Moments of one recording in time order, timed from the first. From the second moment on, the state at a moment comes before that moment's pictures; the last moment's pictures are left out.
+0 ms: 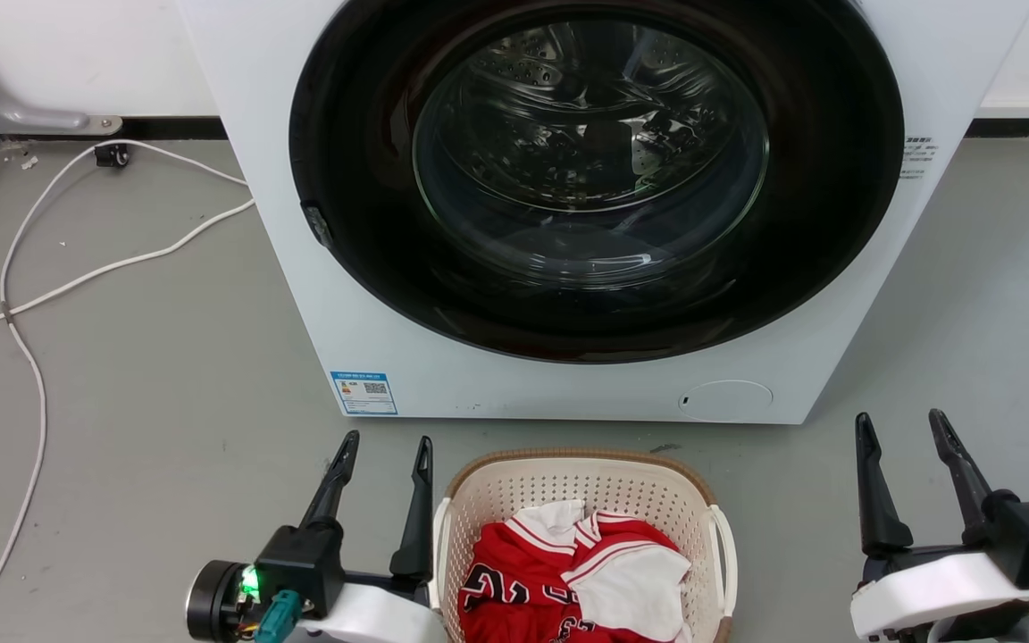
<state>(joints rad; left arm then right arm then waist) 0.01 0.11 -0.30 0.02 -0.21 0.09 -0.21 0.02 -0.05 -0.06 0.07 0.09 0.13 -0.21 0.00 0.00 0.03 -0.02</state>
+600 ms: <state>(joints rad) 0.03 0.07 -0.26 0.08 -0.16 0.07 -0.25 0.02 -0.05 -0.08 0.13 0.09 0.13 -0.25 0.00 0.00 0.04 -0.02</state>
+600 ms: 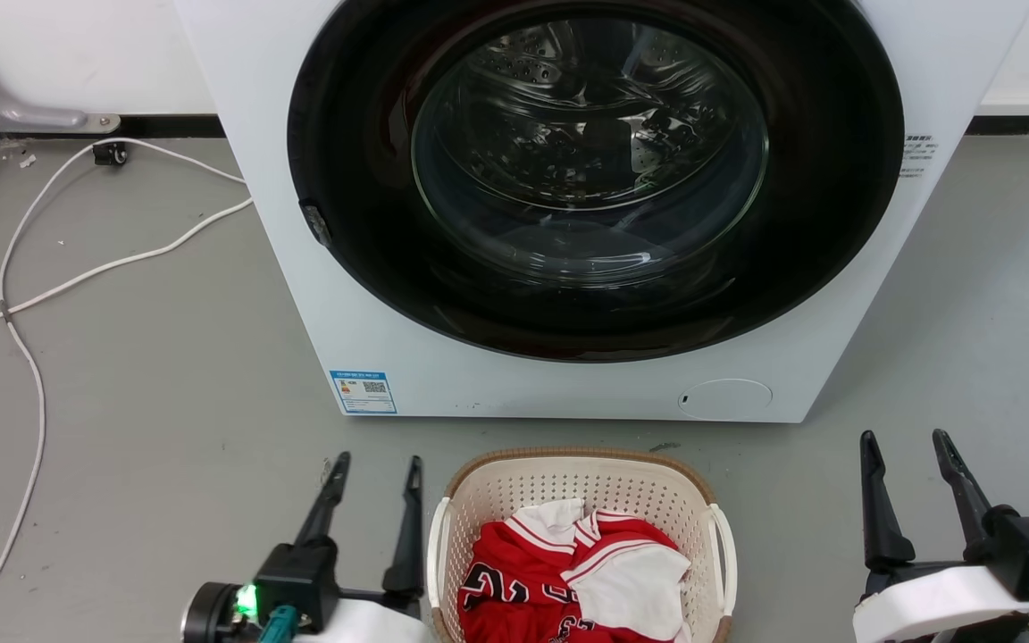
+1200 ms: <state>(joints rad) 0.04 0.05 -0.22 0.13 -0.09 0.02 -0.26 0.02 -0.05 -0.07 0.14 0.03 0.13 -0.26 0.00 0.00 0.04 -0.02</state>
